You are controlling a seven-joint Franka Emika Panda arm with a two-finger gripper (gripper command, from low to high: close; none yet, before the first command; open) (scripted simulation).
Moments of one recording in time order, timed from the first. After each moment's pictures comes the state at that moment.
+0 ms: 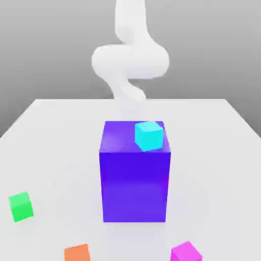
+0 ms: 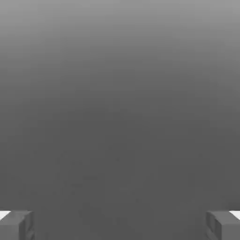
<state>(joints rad) 0.06 -0.74 -0.04 -2.30 0.01 2.32 0.70</state>
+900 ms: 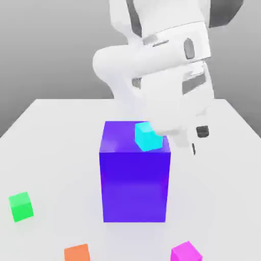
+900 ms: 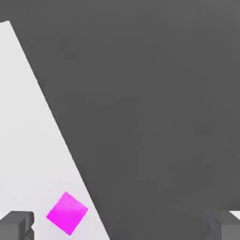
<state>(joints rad) 0.47 -0.07 -0.30 -2.30 0.29 2.48 -0.50</state>
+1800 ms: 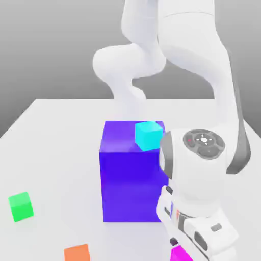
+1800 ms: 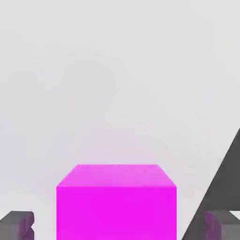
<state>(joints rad) 0.44 0.50 -0.17 -2.29 0.23 2.77 -1.19</state>
